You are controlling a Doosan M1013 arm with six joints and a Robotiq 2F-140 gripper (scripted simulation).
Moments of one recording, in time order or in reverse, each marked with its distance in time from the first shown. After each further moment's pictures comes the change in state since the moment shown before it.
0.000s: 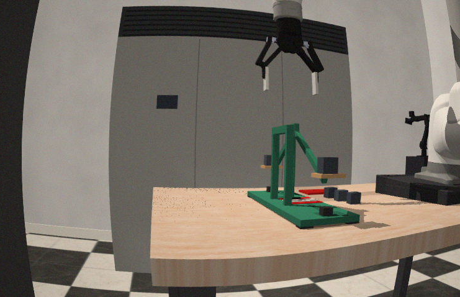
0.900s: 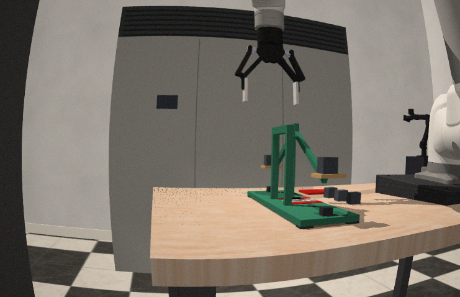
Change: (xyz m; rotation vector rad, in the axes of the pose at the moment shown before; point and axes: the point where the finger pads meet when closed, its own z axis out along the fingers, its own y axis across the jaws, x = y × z) arm 0.023 -0.053 0.031 0.001 0.001 -0.003
